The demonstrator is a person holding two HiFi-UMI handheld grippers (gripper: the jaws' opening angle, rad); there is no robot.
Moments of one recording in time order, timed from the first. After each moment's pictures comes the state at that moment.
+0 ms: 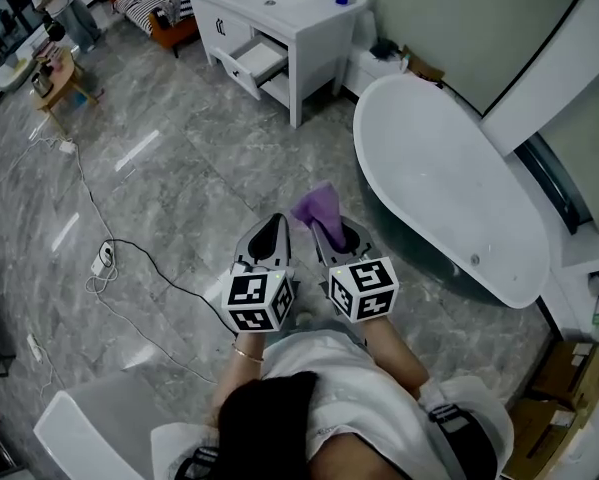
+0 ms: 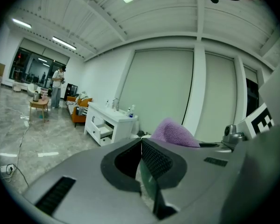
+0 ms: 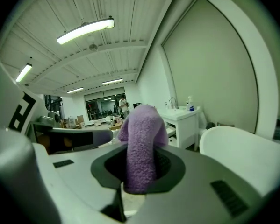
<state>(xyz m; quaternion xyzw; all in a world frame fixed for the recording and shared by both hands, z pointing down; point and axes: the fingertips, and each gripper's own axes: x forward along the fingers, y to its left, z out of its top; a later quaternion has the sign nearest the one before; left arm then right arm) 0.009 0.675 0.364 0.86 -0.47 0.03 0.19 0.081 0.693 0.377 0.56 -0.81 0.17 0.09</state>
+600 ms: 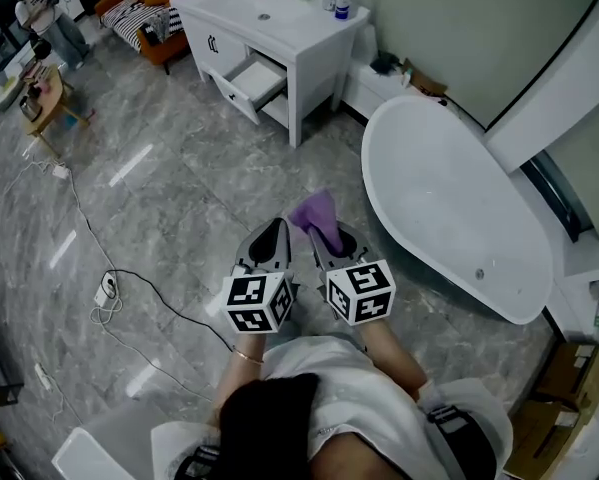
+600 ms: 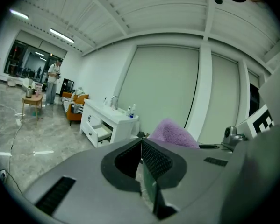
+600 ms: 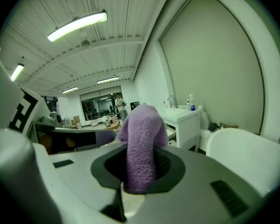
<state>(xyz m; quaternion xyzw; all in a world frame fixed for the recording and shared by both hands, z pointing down) 0.007 0.542 0.366 0.87 -0.45 0.04 0.21 0.074 0.564 0.378 0.57 -0.79 0.18 0.09</state>
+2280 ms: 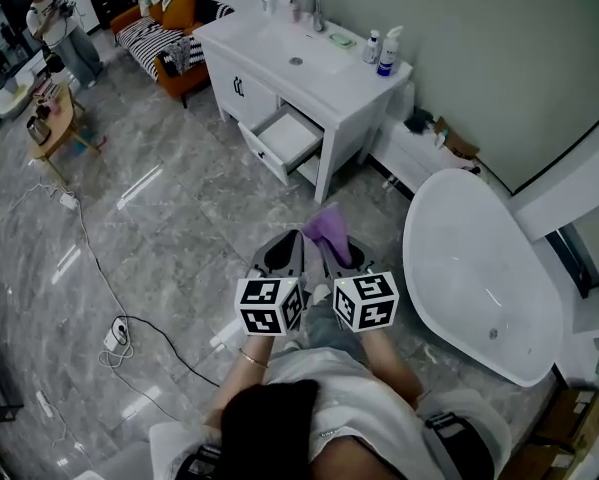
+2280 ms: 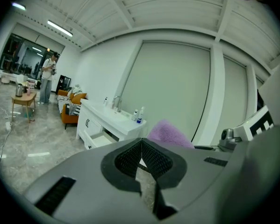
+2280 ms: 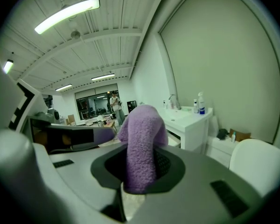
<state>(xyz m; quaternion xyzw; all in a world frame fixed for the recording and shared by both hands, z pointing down) -0.017 0.294 0.372 0.88 -0.43 0.04 0.22 0.045 0.313 0.388 0.59 -0.78 0.18 0.10</state>
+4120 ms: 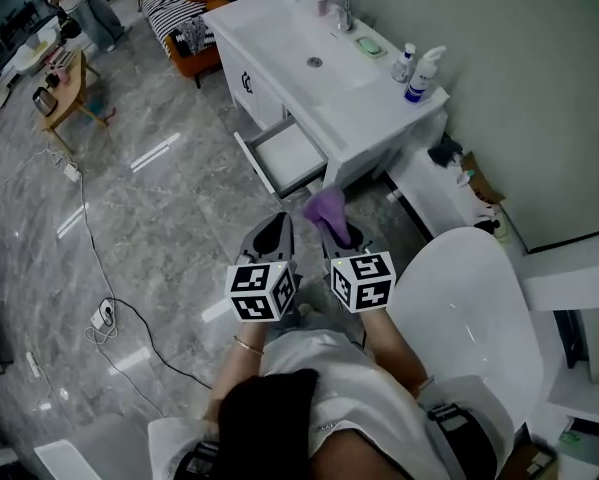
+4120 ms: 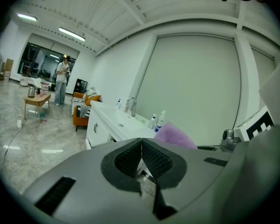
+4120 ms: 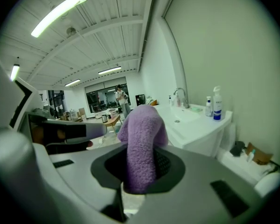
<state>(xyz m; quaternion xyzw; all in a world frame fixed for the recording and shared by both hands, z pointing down) 0.062 0.082 0.390 0.82 -0.53 0.03 0.23 0.147 0.087 0.412 0.51 -0.83 0.18 0.14</state>
